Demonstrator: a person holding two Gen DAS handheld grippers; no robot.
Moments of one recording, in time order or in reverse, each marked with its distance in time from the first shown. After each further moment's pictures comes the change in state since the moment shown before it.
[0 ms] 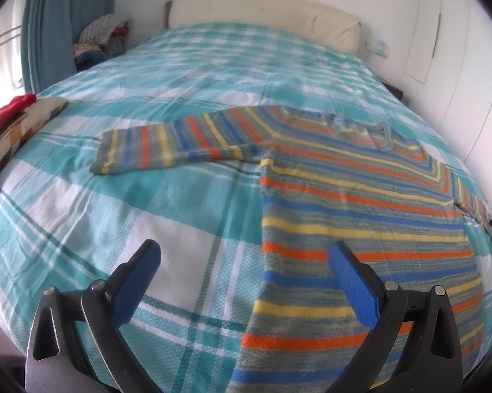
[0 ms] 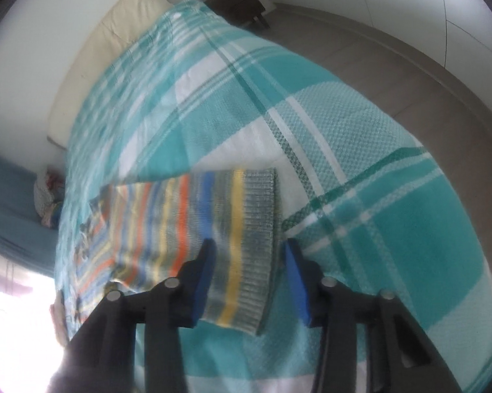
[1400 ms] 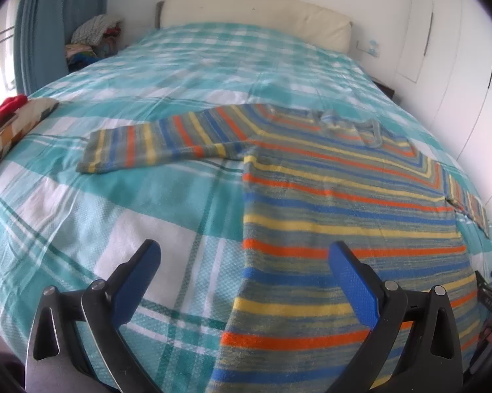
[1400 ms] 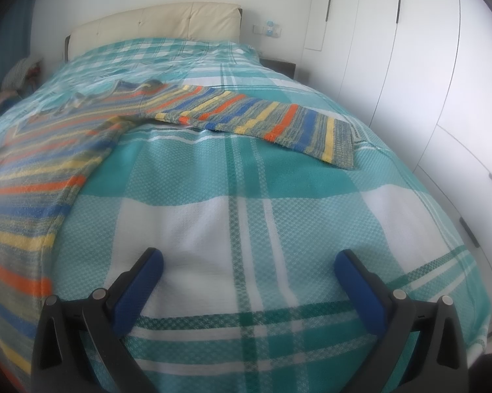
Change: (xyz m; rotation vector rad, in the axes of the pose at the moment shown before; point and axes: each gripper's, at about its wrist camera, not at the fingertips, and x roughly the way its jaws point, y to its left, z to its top) left arm 0.003 -0.007 -0.003 0.012 -0.008 -0.040; right arm -0.006 0.101 -0.227 -0.557 -0.417 -0.404
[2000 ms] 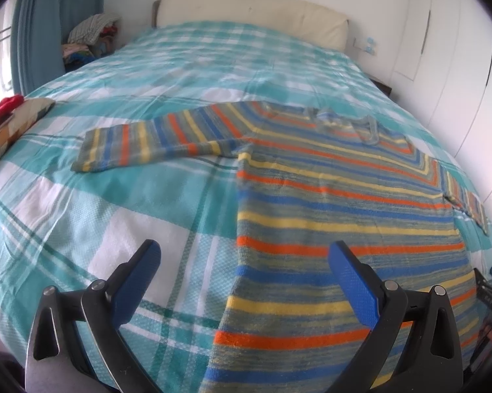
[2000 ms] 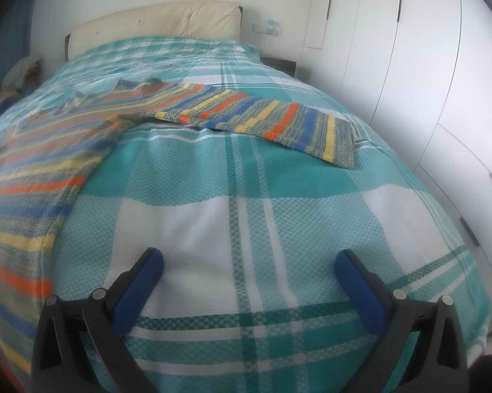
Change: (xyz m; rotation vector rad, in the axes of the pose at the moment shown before) left arm 0.002 -0.006 -0.002 0.011 0.010 -0.007; right arm 0.001 0.000 -0.001 -0.001 0.010 0.002
